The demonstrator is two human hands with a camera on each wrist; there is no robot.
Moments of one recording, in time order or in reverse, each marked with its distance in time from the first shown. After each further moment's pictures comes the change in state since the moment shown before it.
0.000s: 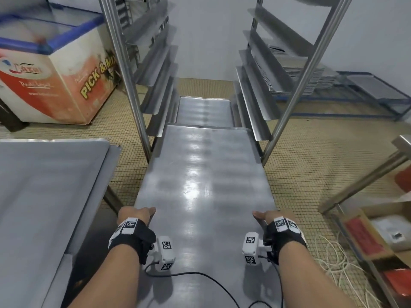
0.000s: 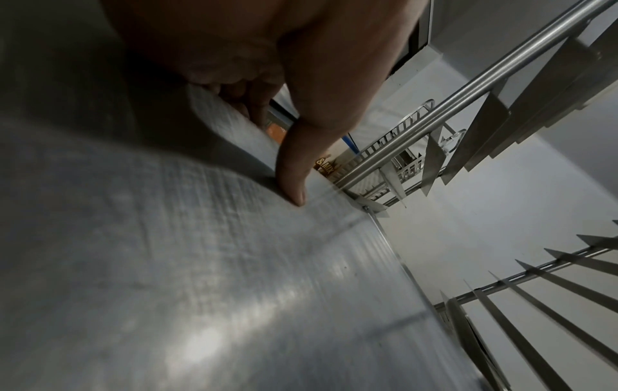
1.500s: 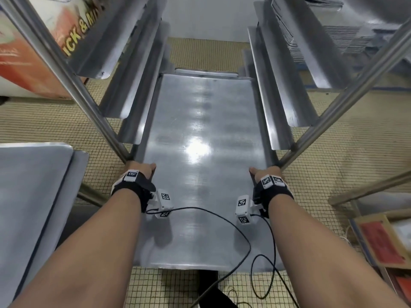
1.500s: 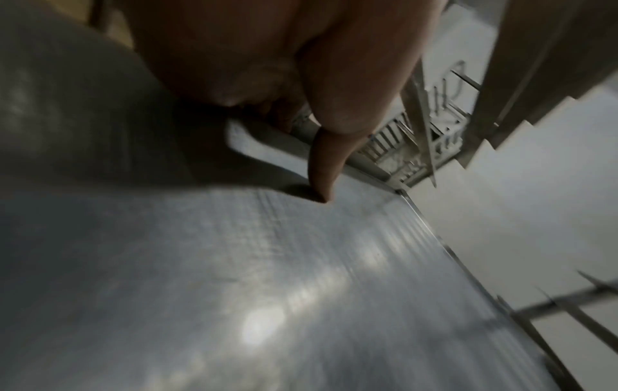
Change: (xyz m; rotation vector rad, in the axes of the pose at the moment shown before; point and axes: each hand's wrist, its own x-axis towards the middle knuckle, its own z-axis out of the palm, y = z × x) left_hand 0.178 0.158 0.122 0.425 -0.010 0.164; right_hand 0.116 -0.190 0.047 -0.204 0.183 -0.046
